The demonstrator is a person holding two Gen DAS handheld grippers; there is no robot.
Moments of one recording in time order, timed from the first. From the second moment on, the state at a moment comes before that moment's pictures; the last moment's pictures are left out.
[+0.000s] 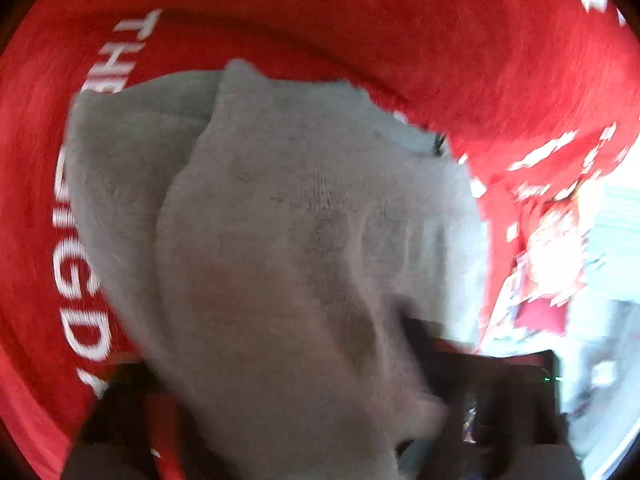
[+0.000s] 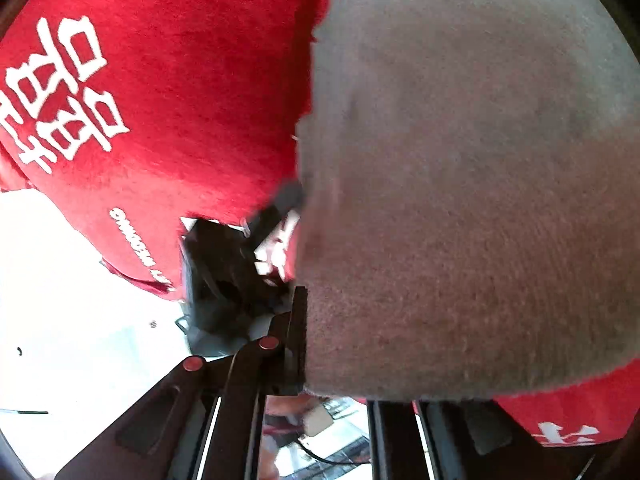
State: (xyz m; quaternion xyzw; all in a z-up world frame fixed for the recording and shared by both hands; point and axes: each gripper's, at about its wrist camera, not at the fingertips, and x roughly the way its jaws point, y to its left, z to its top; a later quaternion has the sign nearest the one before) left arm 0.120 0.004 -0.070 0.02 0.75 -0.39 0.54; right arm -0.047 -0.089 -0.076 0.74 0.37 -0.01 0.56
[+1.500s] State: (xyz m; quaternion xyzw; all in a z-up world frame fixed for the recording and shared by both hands) left arm -0.111 -0.268 -0.005 0.37 0.54 -0.46 0.60; right arm -0.216 -0.320 -0.091 0.69 0.37 -0.13 0.61
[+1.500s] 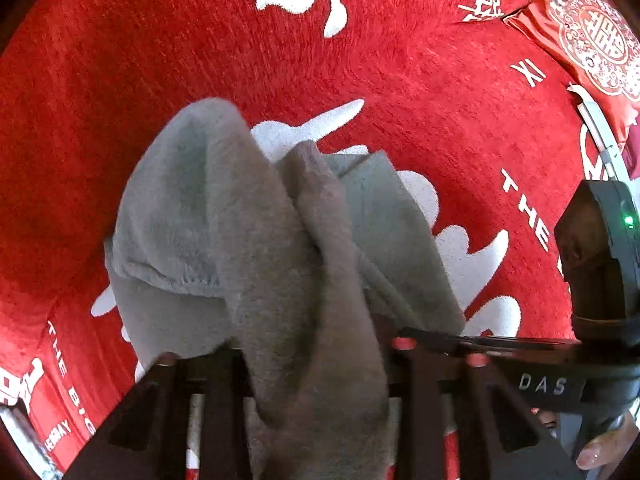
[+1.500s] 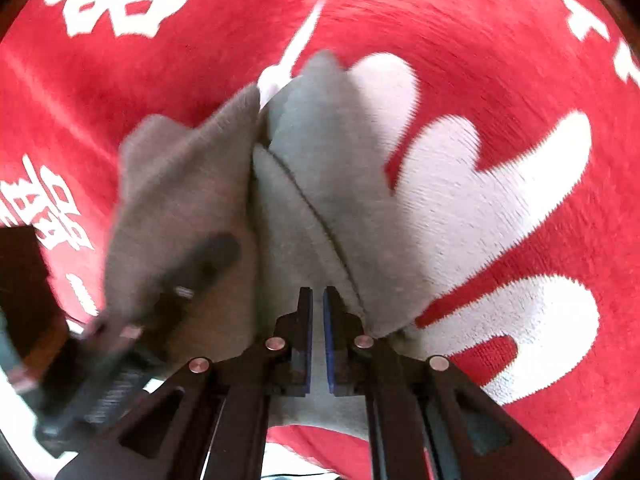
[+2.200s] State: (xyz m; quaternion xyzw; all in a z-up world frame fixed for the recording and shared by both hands) left arm -0.001 -0.154 -0.010 0.30 0.59 -0.32 0.68; right arm -0.224 -0.355 -0.092 0.72 0.35 -0.08 0.60
